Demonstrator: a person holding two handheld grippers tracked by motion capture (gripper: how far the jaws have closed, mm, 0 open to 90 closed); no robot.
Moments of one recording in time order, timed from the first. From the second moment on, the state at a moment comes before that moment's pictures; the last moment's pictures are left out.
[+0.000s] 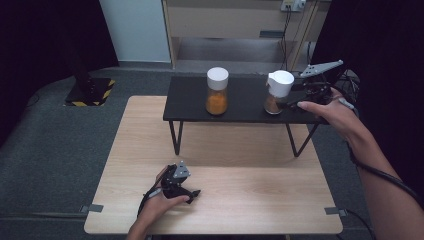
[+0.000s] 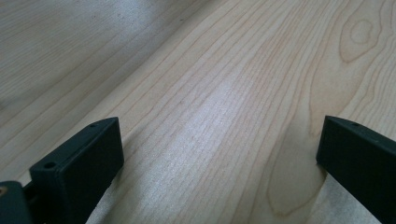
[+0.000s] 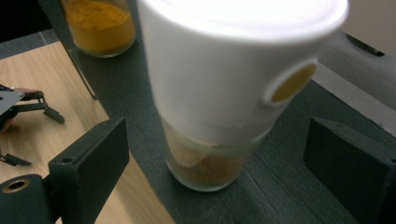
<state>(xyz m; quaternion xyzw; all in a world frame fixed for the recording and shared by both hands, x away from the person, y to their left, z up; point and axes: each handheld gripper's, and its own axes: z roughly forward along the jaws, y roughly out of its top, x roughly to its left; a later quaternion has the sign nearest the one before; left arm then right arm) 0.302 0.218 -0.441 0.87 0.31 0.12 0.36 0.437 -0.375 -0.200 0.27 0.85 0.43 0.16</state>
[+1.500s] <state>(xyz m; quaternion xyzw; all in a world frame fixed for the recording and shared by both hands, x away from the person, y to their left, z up) 0.302 0.218 -0.441 0.87 0.31 0.12 0.36 0.358 -0.385 -0.221 0.23 0.87 0.42 0.14</state>
